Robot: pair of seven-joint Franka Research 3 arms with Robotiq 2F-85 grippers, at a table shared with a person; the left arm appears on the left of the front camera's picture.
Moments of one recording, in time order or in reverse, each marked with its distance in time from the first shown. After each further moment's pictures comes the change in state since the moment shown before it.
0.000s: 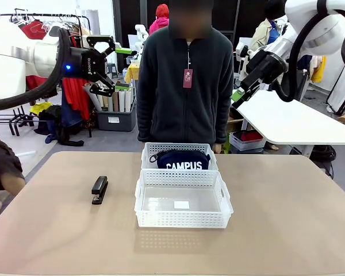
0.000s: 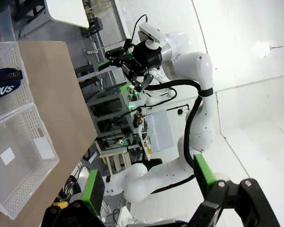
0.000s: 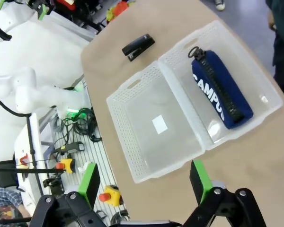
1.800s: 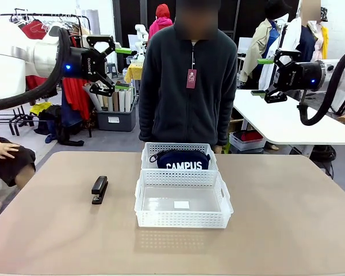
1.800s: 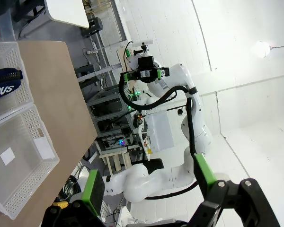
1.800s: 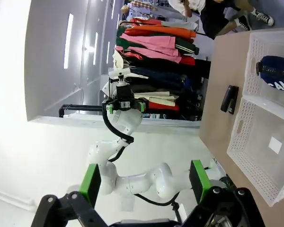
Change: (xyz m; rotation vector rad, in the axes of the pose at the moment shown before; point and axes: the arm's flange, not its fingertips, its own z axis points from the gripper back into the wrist) left arm 0.000 0.000 0.000 0.000 0.000 0.000; right arm -0.101 -0.005 0.038 0.590 -0.547 -0.688
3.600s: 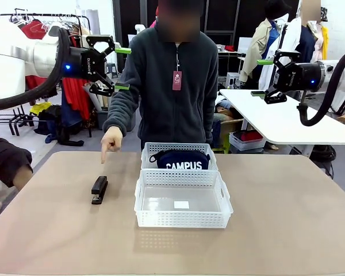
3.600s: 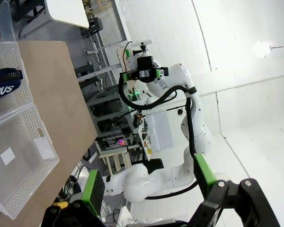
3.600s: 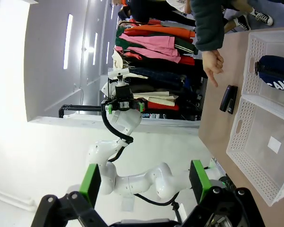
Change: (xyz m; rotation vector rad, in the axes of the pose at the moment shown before) left arm 0.000 0.000 0.000 0.000 0.000 0.000; right arm 0.001 -0.003 0.001 -0.002 -0.001 -0.006
